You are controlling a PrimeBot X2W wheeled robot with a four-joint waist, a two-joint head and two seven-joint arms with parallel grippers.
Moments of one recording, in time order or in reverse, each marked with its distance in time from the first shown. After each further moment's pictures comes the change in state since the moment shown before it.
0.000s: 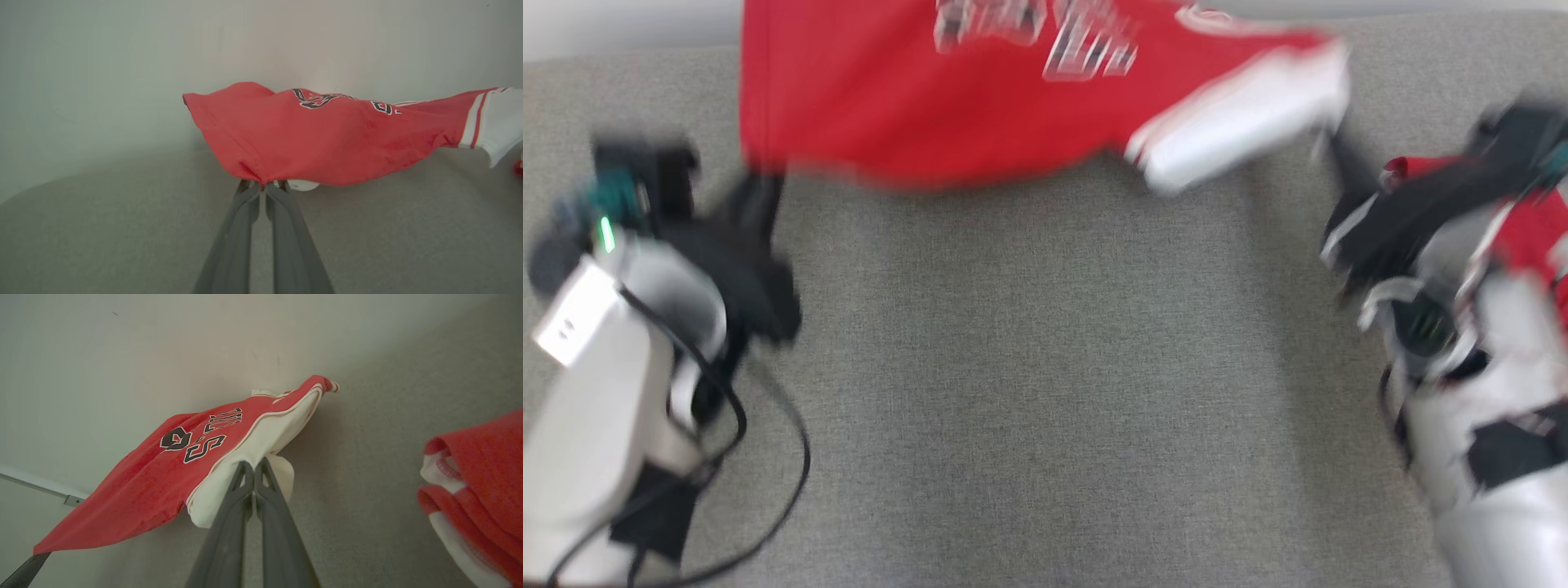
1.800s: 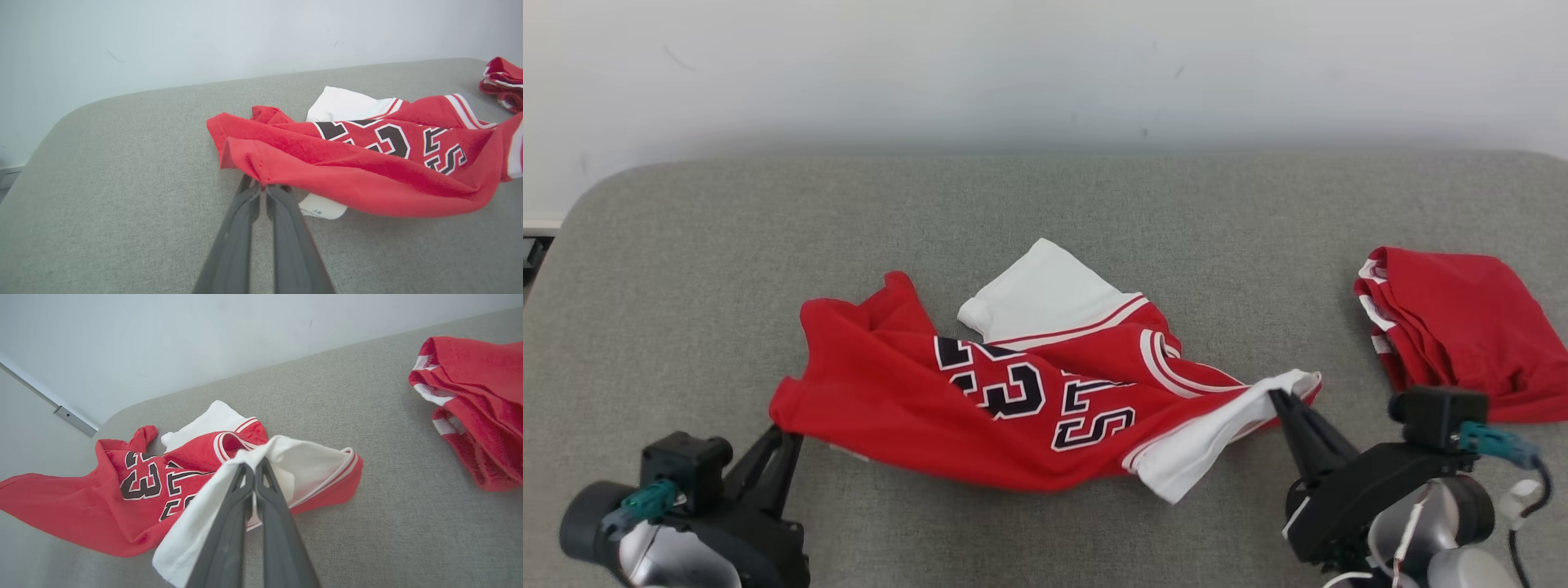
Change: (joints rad) left arm 0.602 0.084 0.007 -0.252 0.046 0.017 -0.125; right arm 0.637 0.007 0.094 -0.396 -0.273 -0.024 0.022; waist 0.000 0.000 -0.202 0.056
